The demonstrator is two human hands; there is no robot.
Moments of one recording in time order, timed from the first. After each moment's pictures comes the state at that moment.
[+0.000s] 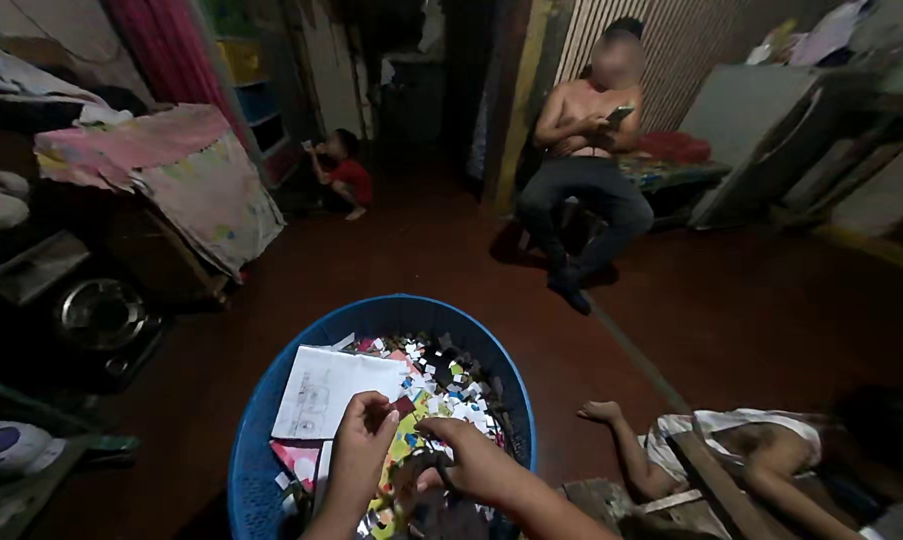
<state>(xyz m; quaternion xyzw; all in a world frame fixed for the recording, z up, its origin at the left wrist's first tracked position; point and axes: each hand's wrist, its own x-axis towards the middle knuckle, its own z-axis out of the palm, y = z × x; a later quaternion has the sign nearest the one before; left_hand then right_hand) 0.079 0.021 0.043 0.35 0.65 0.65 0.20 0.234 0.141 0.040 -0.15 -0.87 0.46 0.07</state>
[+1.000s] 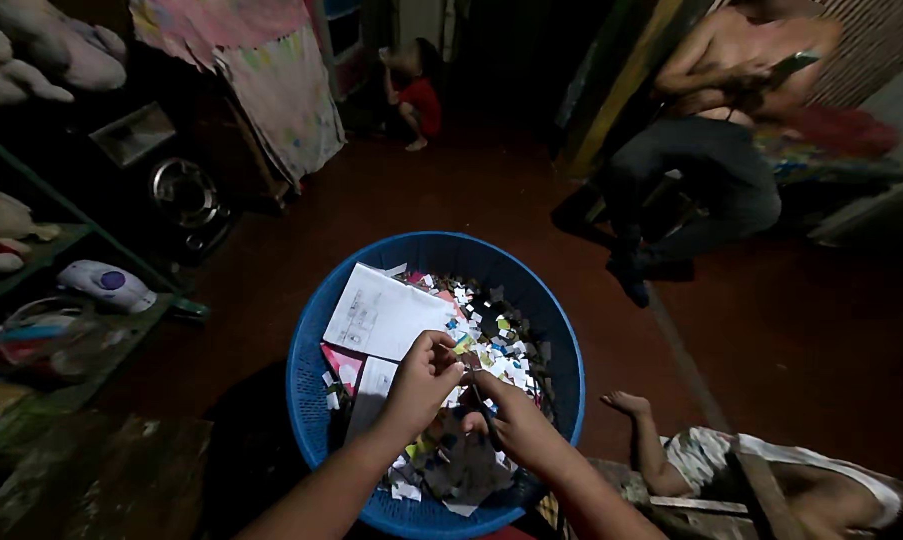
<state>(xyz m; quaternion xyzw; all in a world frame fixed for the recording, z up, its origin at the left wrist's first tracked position) 0.083 0.010 0.057 0.33 0.64 0.61 0.33 0.231 0.128 0.034 -0.14 -0.87 0.47 0.07</state>
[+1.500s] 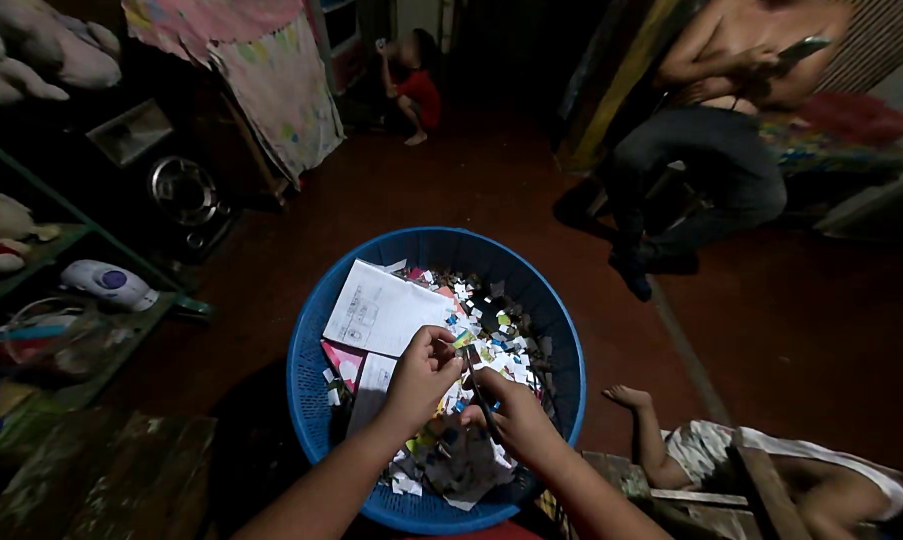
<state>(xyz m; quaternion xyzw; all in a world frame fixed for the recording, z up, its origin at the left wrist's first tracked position) 0.085 0.013 0.057 0.31 0.63 0.62 0.34 0.234 0.124 0.031 -0.17 -0.87 0.44 0.12</state>
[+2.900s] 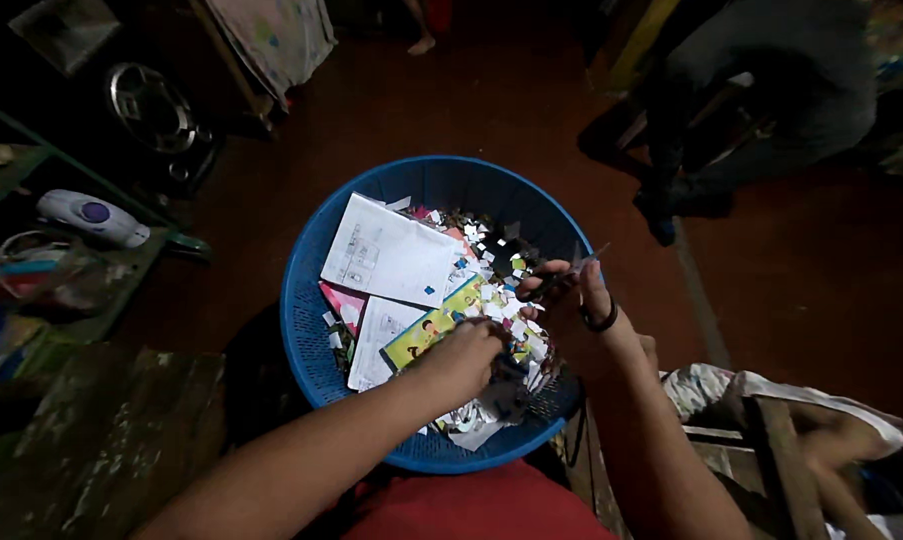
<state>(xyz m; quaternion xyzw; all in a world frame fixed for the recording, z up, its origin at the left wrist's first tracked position) 0.104 0.031 0.022 0.63 0.69 0.15 0.32 0.237 0.178 0.046 -0.21 -0.54 0.78 0.23</state>
